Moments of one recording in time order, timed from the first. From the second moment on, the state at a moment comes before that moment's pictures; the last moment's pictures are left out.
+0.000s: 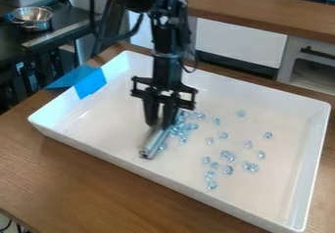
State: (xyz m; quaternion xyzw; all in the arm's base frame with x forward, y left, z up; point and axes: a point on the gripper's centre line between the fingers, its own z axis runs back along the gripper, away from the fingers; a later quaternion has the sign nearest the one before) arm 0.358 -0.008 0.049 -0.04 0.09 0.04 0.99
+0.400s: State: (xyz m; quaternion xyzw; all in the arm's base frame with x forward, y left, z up) arm 0.353 -0.074 0.055 -0.06 0.10 0.02 0.99
